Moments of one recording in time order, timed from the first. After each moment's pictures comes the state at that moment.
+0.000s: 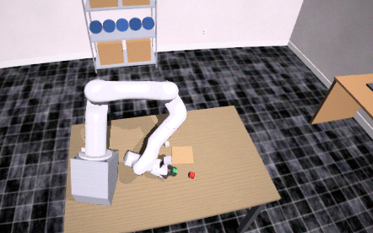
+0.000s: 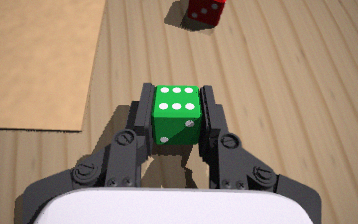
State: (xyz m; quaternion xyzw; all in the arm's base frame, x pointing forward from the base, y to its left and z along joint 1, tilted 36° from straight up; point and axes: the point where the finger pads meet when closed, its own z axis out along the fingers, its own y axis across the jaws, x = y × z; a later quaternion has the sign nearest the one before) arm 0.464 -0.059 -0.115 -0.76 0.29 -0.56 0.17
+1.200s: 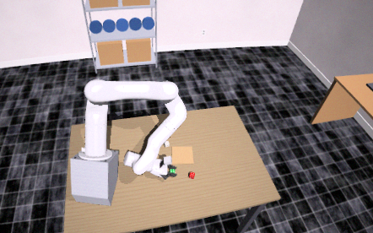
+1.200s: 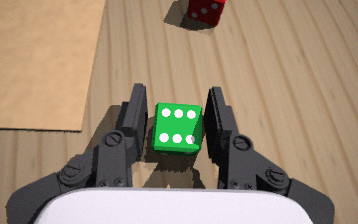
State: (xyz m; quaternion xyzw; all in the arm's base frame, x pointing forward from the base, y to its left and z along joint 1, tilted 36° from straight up) arm 0.464 -0.059 -0.115 -0.76 0.29 -0.56 0.17
